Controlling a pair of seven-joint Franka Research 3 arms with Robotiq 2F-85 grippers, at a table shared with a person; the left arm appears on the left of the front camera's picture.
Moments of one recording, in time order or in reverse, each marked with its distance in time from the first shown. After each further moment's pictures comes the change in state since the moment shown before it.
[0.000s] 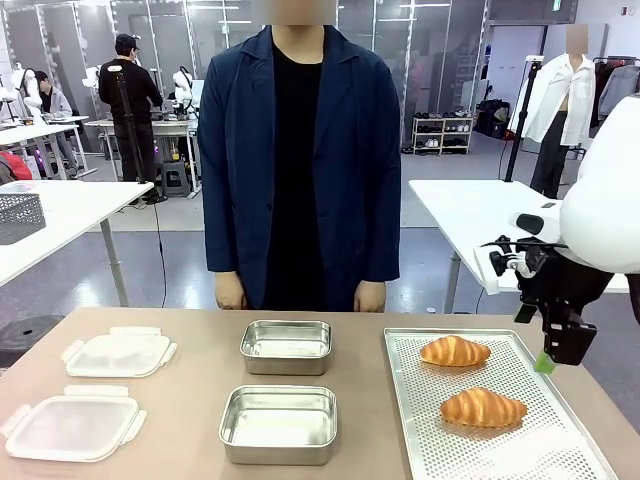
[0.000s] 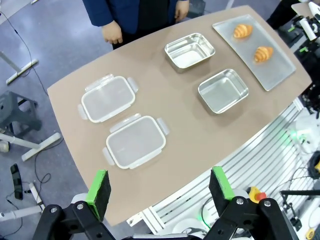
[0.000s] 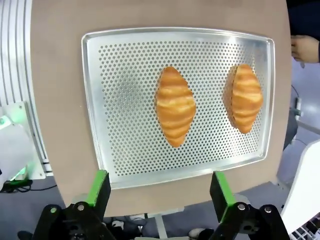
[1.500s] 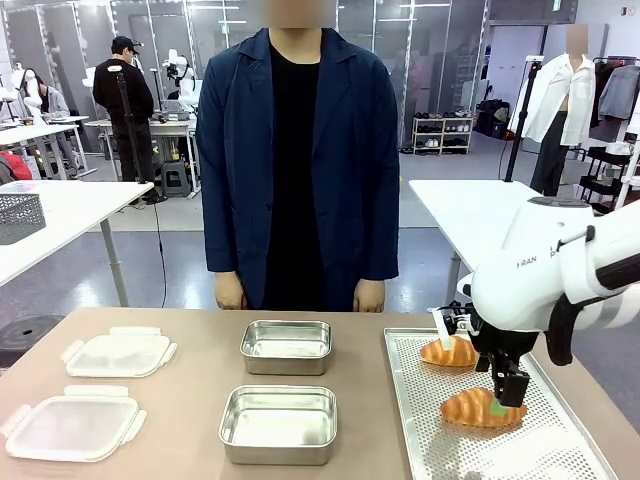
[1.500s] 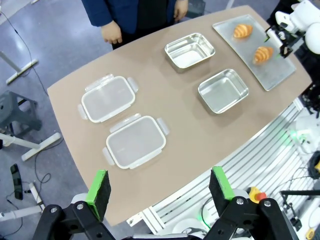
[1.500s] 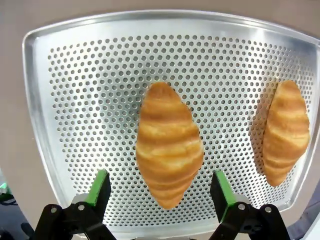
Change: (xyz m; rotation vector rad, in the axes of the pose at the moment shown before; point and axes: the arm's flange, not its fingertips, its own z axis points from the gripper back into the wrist) left arm 0.000 0.000 0.000 0.000 0.000 0.000; right arm 0.012 -0.046 -0.155 0.122 0.044 0.019
